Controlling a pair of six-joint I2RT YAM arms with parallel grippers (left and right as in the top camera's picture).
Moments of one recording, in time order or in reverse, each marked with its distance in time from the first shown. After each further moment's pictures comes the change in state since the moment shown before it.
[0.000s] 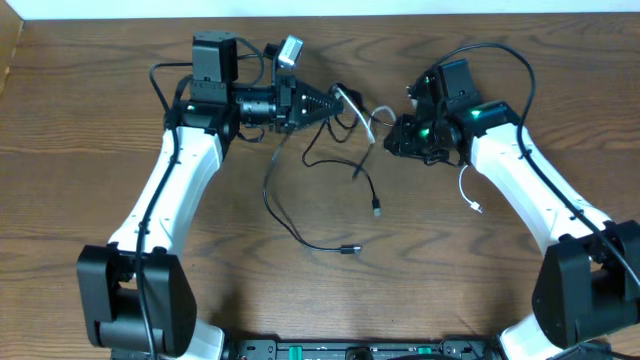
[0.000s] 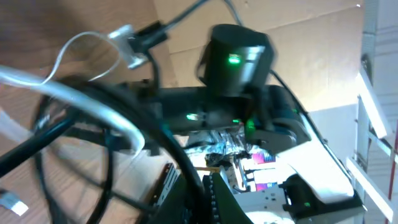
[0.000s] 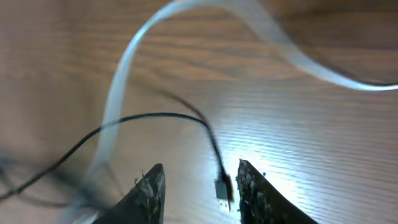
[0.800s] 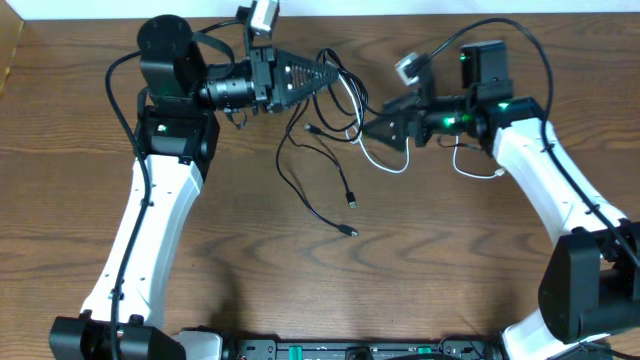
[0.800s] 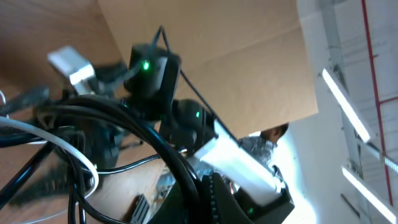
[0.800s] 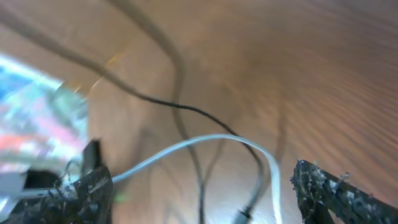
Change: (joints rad) left arm 0.018 -0.188 0.000 0.420 -0.047 -0.502; right arm -0.108 0.002 0.000 0.244 -0.710 -0.572
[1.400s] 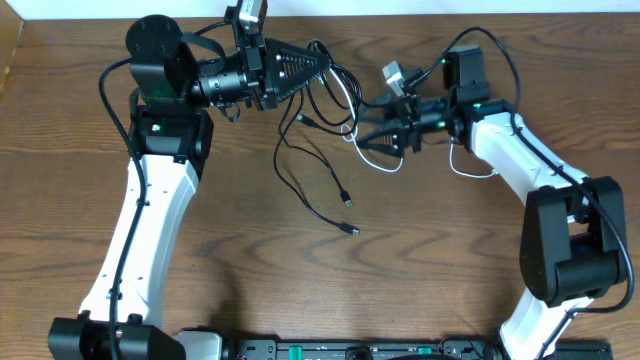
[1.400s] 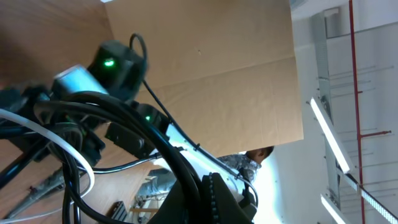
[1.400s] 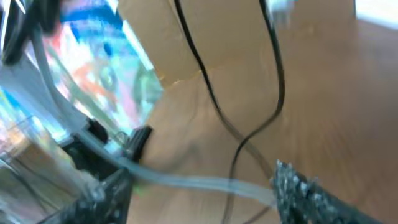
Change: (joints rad) left arm 0.024 0.000 0.000 0.047 -0.037 -0.181; right arm 0.022 0.174 -0.007 0.375 -0.462 -0.180
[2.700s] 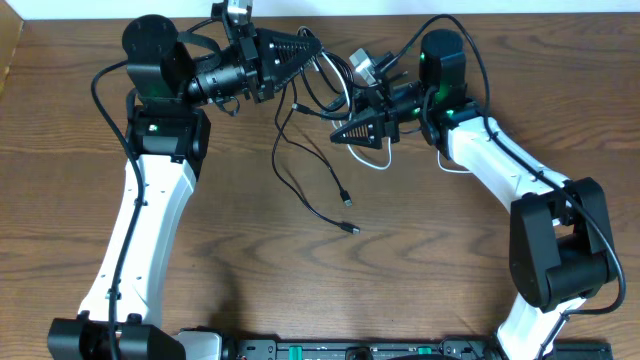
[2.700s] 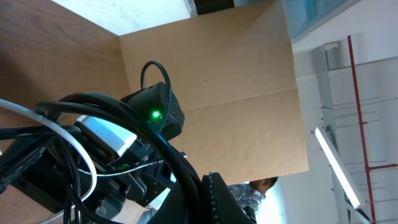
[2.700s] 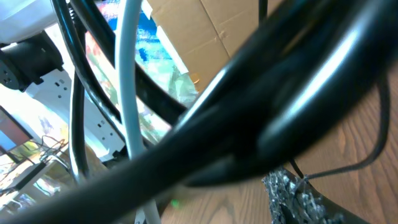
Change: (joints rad) left arm 0.013 0.000 0.000 0.002 -0.122 -0.014; right arm 0.102 -0.001 0.008 0.425 -0.052 0.533
